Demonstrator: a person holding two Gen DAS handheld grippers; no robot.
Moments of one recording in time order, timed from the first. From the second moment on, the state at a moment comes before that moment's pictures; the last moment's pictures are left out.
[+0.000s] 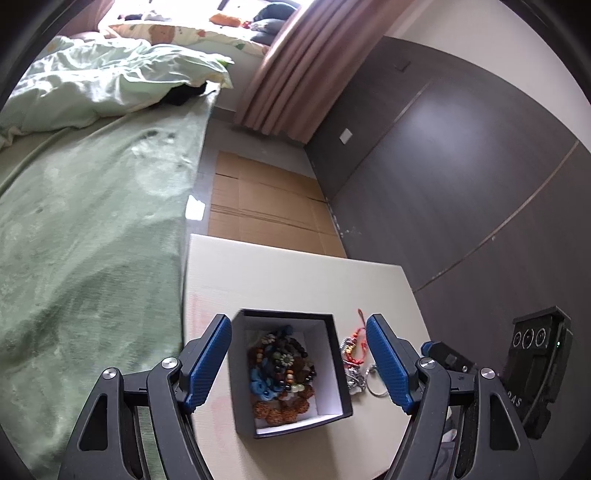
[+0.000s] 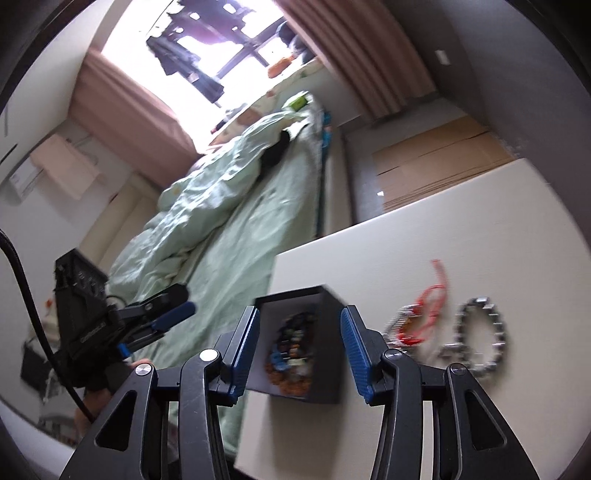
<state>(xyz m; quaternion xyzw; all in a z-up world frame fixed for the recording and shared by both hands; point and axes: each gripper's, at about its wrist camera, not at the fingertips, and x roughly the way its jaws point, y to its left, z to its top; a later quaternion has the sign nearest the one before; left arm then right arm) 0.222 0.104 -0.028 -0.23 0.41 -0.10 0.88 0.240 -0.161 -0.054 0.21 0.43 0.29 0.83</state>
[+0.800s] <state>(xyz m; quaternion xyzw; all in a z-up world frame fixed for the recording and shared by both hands) 0.221 -0.014 -0.029 -0.11 0.40 -0.19 0.89 0.224 -0.273 -0.051 0.21 0.42 0.16 0.87</state>
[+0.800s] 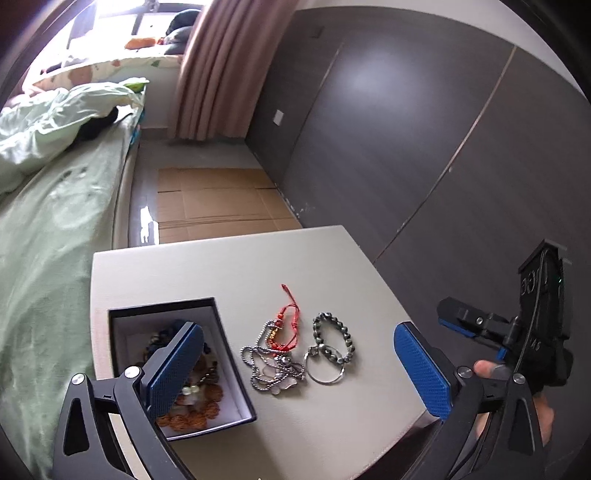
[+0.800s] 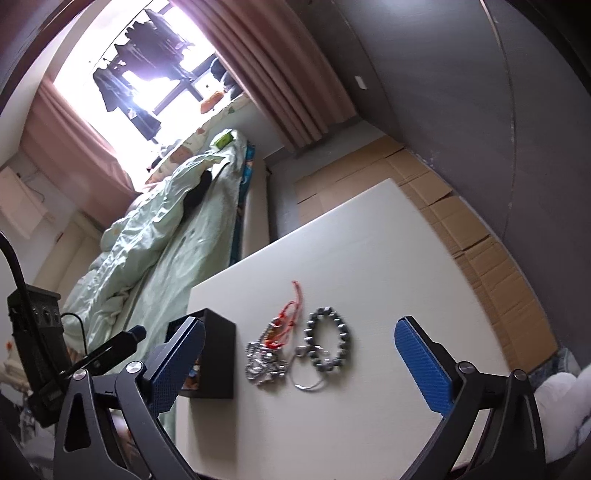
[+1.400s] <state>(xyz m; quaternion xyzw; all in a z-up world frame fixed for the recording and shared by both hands) 0.247 -0.058 -0.053 -0.08 0.45 -0.20 0.87 0.216 -0.332 -0.073 0.28 0.44 0.10 0.85</state>
